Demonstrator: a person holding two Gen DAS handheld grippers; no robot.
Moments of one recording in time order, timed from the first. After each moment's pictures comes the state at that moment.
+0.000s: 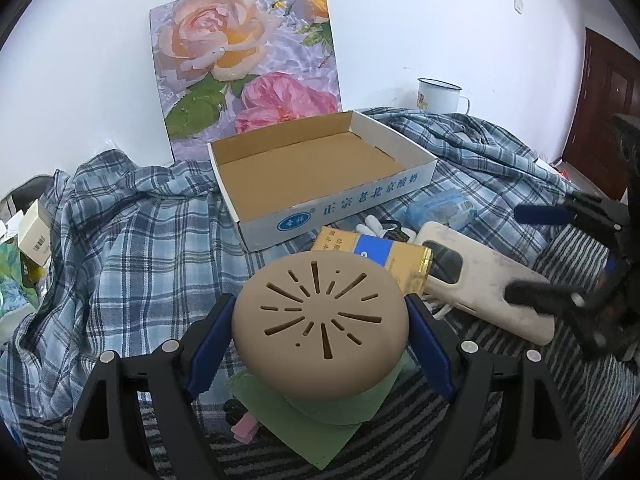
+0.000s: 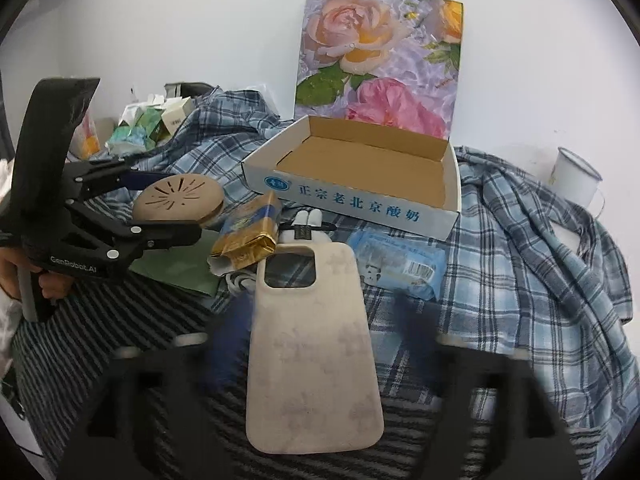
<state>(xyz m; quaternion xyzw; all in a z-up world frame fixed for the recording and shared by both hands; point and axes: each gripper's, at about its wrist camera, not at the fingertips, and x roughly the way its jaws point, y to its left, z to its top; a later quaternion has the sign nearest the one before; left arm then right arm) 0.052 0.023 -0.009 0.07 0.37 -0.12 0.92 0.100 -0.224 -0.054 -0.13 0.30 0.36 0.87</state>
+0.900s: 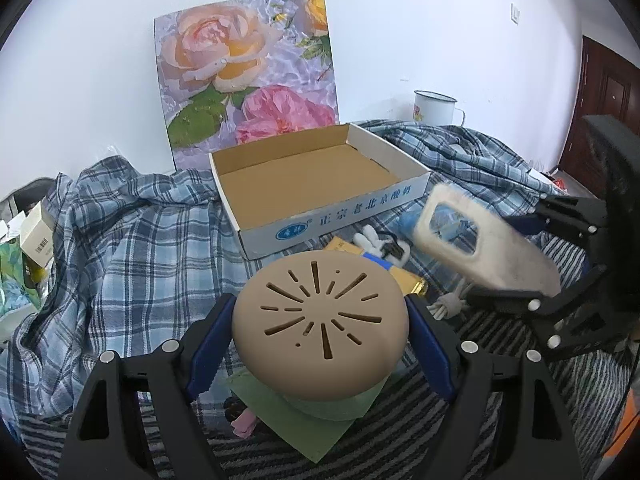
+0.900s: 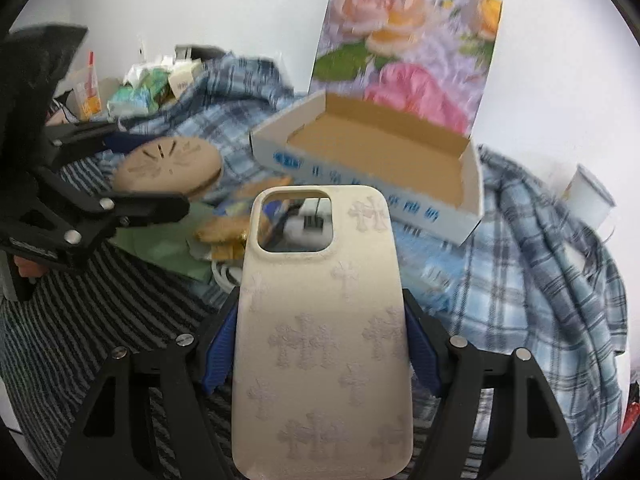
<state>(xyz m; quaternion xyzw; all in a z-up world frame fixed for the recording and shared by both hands) 0.045 0.024 -0.001 0.06 0.35 -0.13 0.92 0.109 -0.207 -0.056 -0.19 0.31 0.37 0.86</state>
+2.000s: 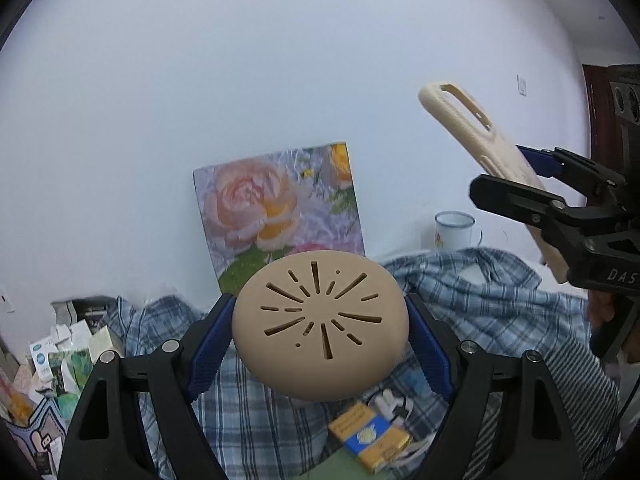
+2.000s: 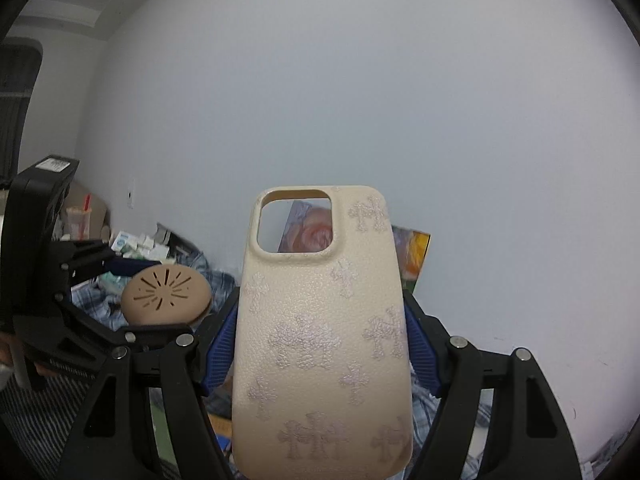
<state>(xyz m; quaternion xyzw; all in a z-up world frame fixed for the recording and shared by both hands) 0.042 0.008 0.144 0.08 0.19 -0.08 0.98 0.100 -0.219 0.126 -0.12 0.02 0.35 0.93</state>
